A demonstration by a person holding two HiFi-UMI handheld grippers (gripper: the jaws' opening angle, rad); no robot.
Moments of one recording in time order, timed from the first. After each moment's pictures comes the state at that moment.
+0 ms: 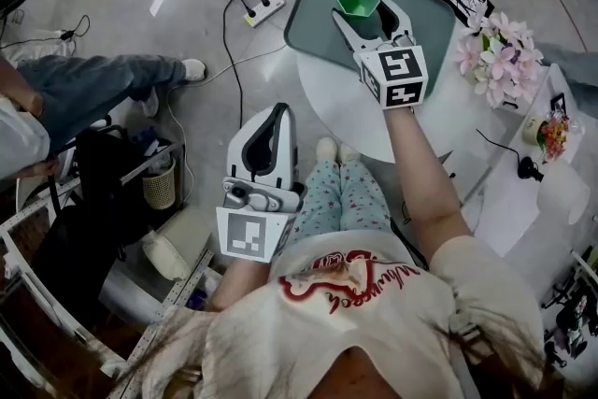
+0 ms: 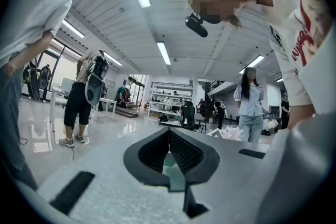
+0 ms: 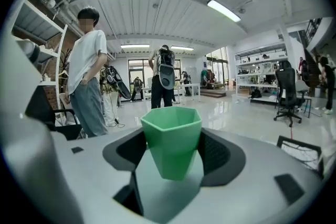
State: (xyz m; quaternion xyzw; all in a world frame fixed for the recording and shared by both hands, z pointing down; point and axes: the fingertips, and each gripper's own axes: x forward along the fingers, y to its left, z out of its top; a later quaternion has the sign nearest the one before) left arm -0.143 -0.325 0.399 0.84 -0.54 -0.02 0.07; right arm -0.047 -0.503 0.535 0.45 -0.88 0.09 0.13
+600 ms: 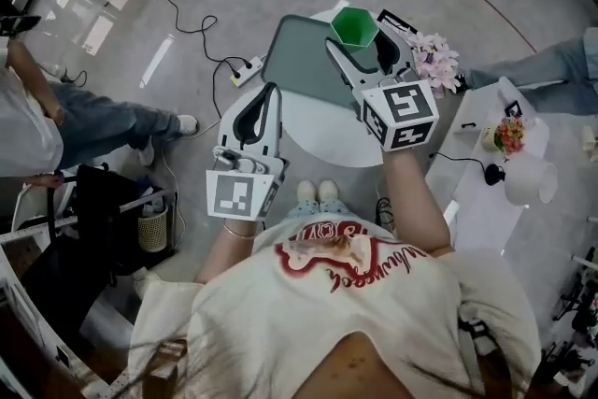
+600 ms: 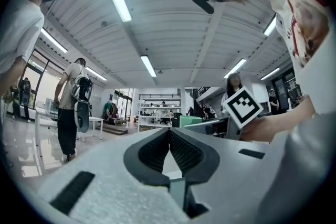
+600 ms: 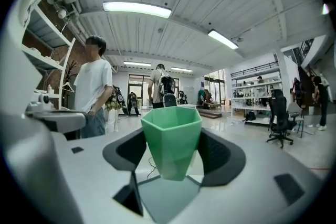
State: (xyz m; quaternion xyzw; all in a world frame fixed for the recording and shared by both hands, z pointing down) left arm -0.097 -0.323 0.298 0.87 -0.50 -0.04 -0.03; right arm 0.020 -0.416 0.310 0.48 -0.87 0.02 0.06
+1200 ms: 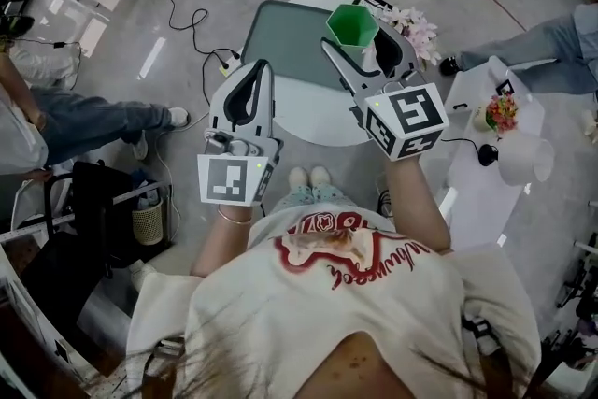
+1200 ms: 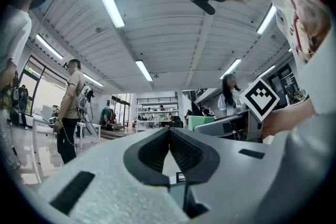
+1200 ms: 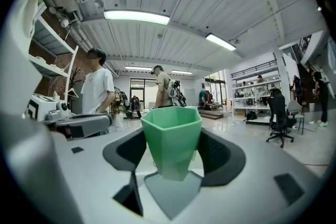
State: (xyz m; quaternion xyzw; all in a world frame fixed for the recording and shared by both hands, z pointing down) left arm -0.052 -0.305 0.275 0.87 -0.49 -0.05 -0.07; right arm 0.064 -0.354 0.288 0.47 -0.88 0.03 0.04
